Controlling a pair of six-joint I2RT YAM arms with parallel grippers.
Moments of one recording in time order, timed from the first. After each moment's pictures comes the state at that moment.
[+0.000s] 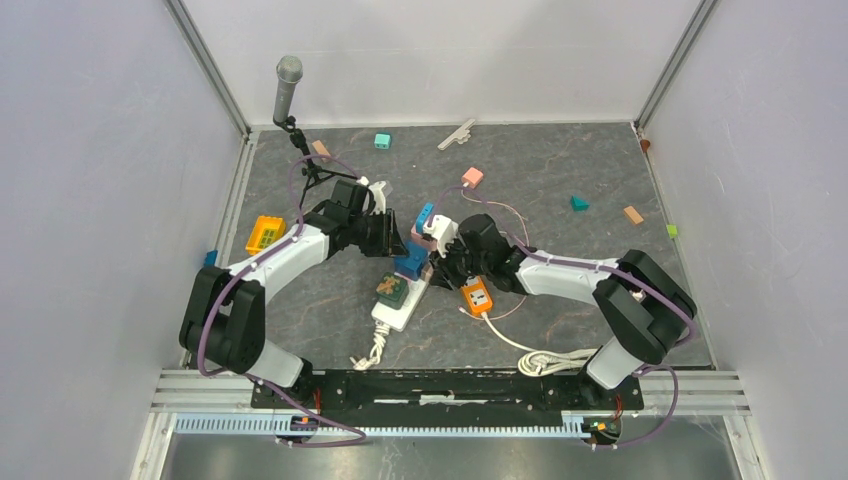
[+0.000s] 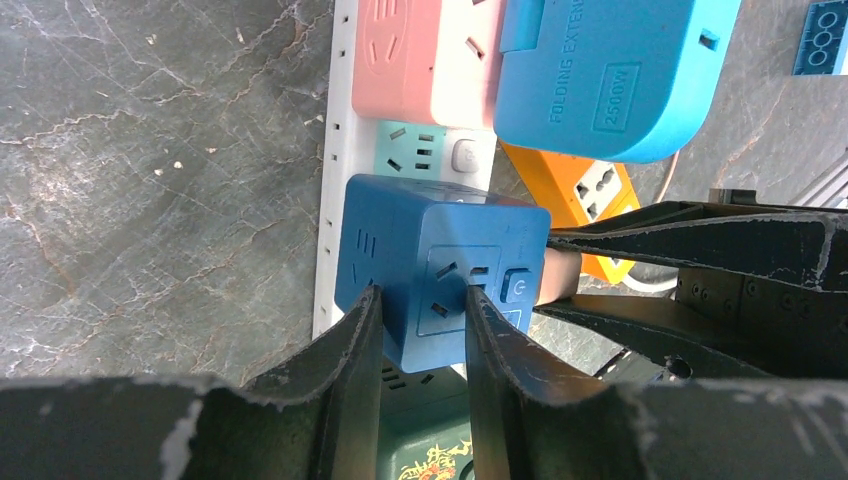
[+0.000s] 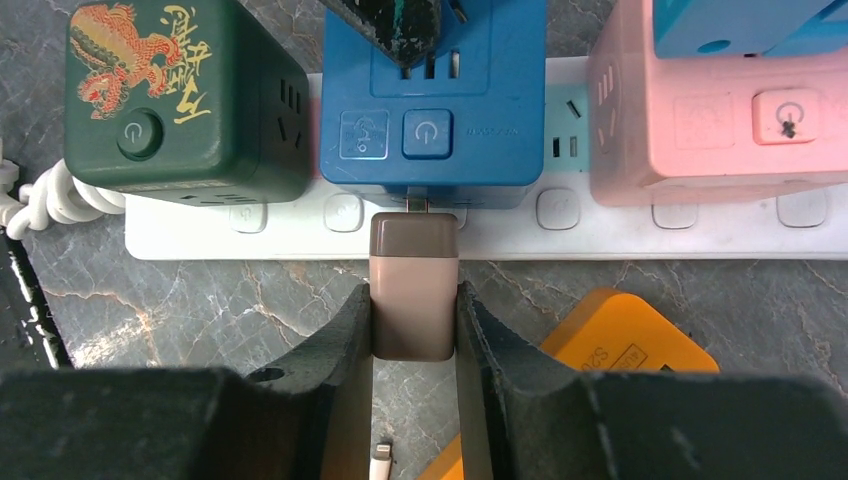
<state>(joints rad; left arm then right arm) -0.41 1.51 0.93 -0.34 0.43 -0.38 0.79 1.61 0.81 0.15 -0.33 -0.09</state>
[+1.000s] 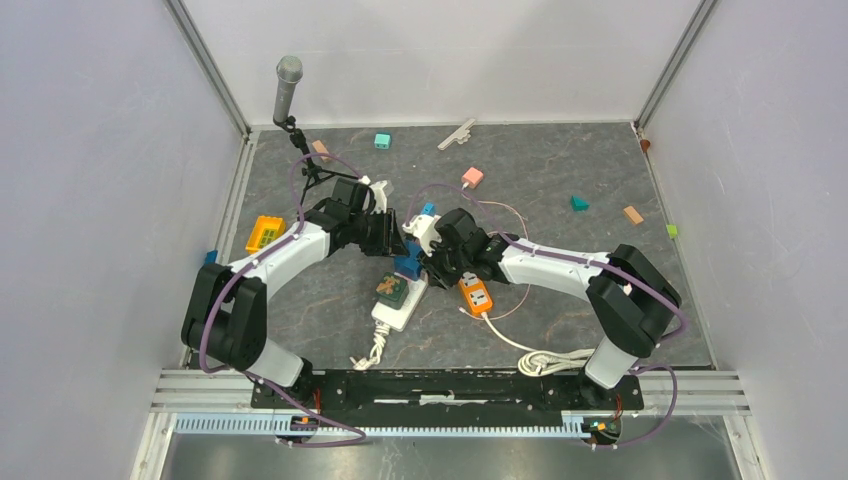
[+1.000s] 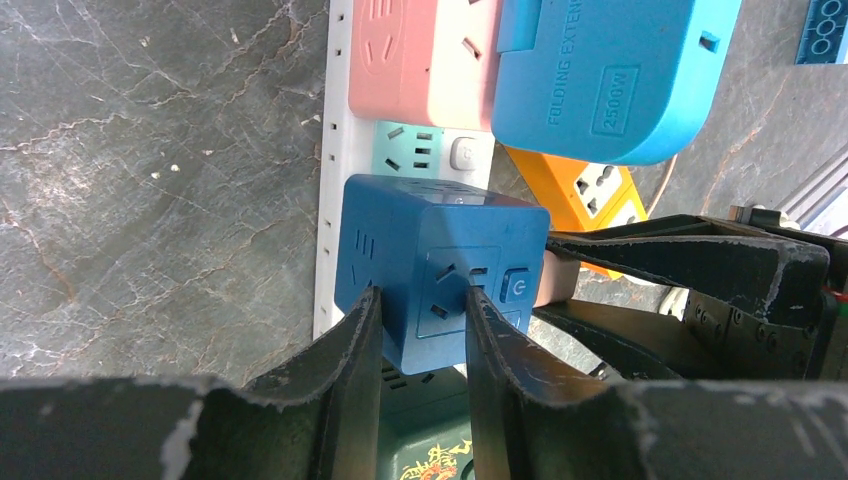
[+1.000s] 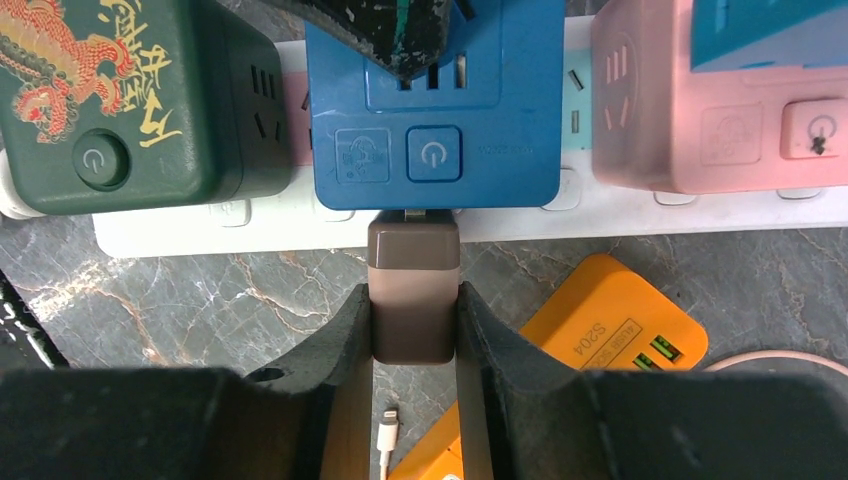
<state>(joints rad) -0.41 1.53 0.94 -0.36 0.44 -0.36 0.86 1.68 1.02 -0.18 -0.18 -0.11</state>
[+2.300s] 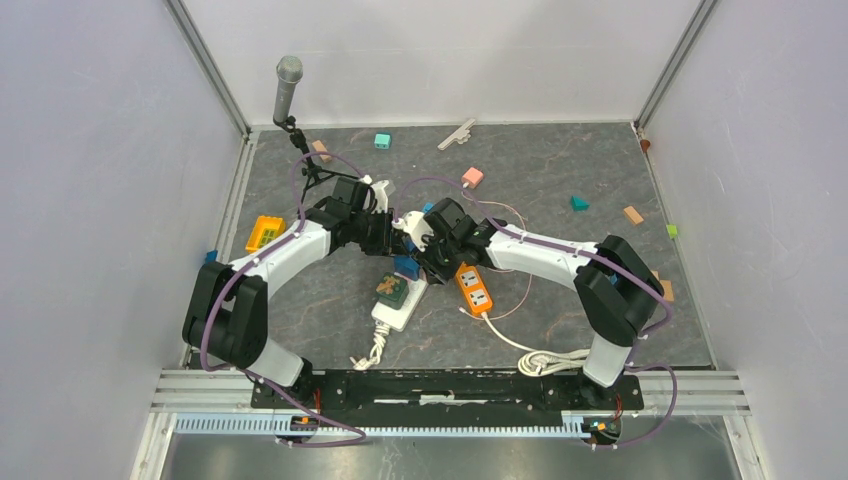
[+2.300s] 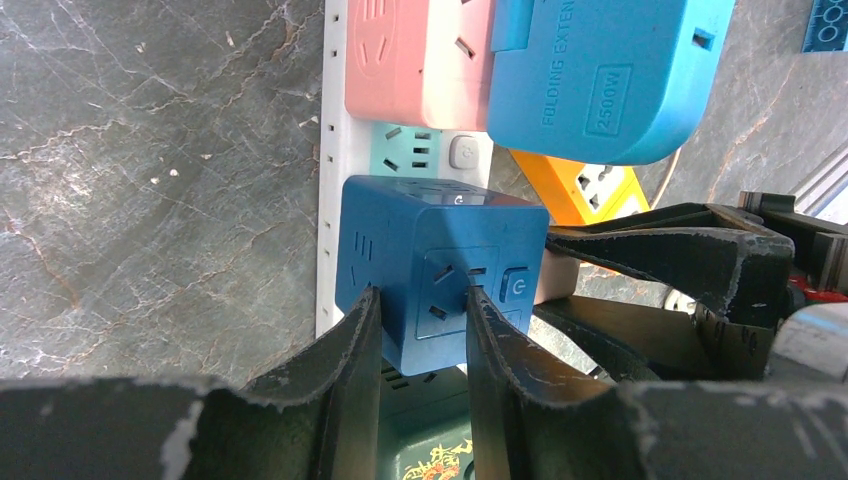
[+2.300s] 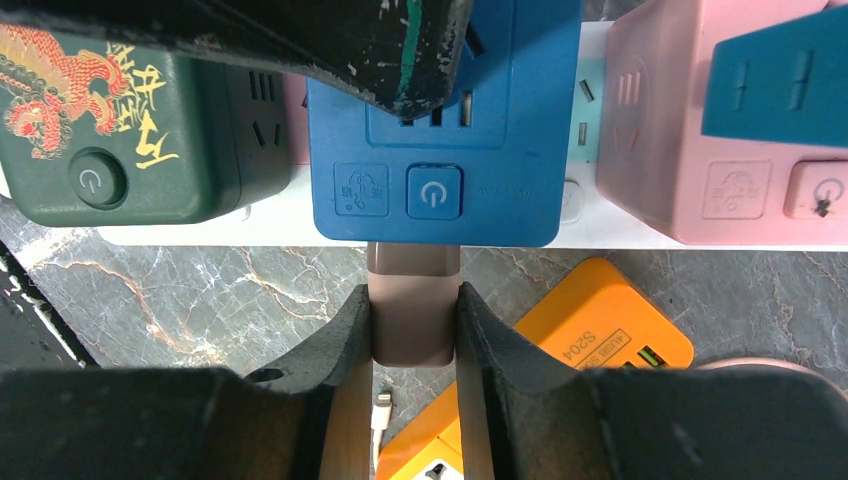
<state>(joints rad) -0.41 1.54 0.95 -0.37 0.45 -0.33 0.86 1.77 1.19 -0.38 -0.20 -0.14</state>
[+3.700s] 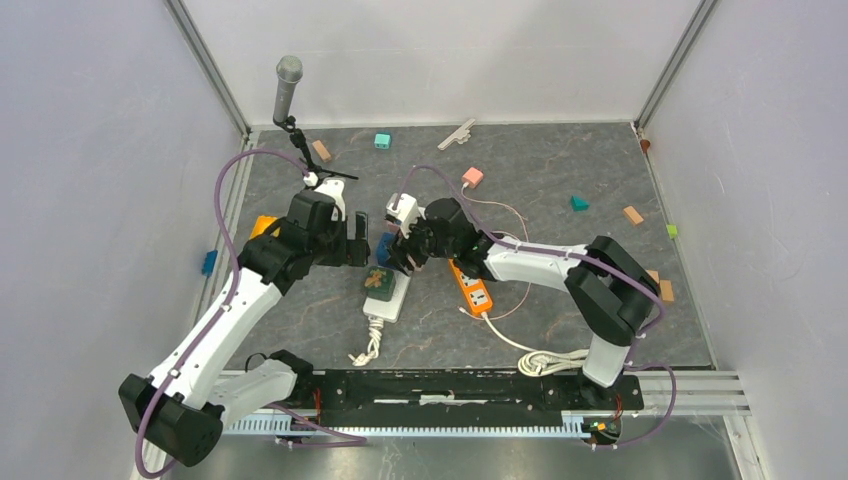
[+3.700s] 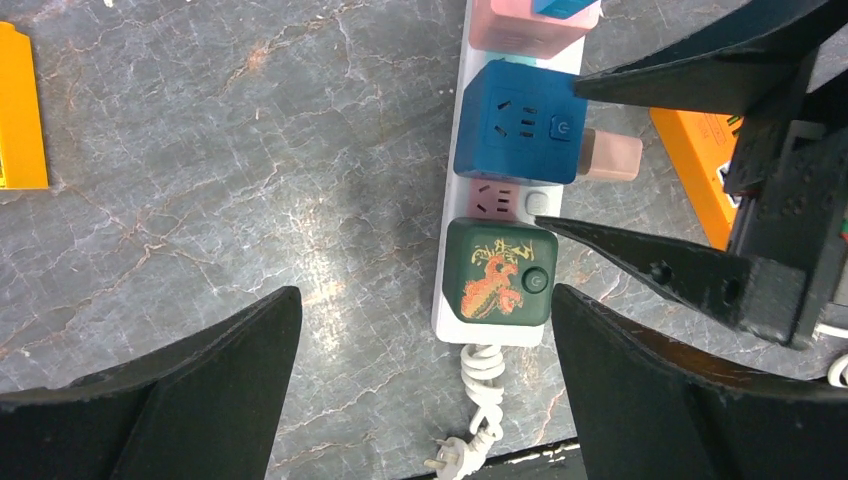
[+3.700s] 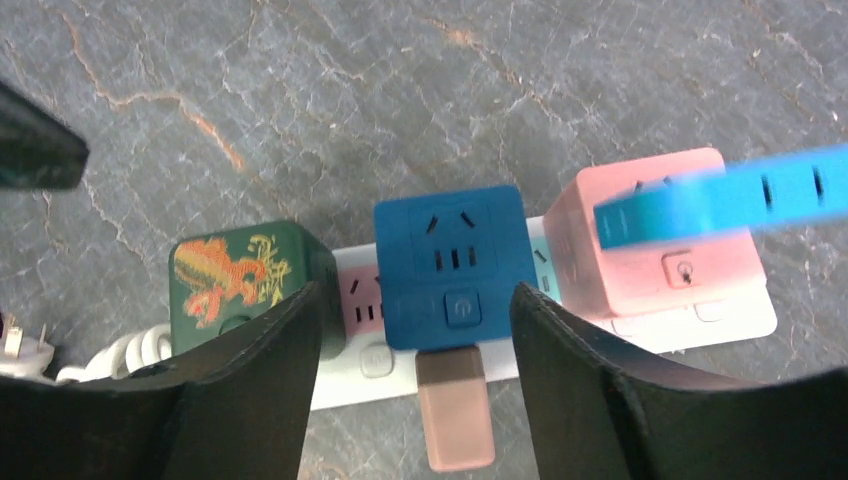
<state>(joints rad) -0.46 1.02 1.01 -0.80 -0.13 -0.29 0.88 1.79 1.10 0.25 -0.26 -0.10</state>
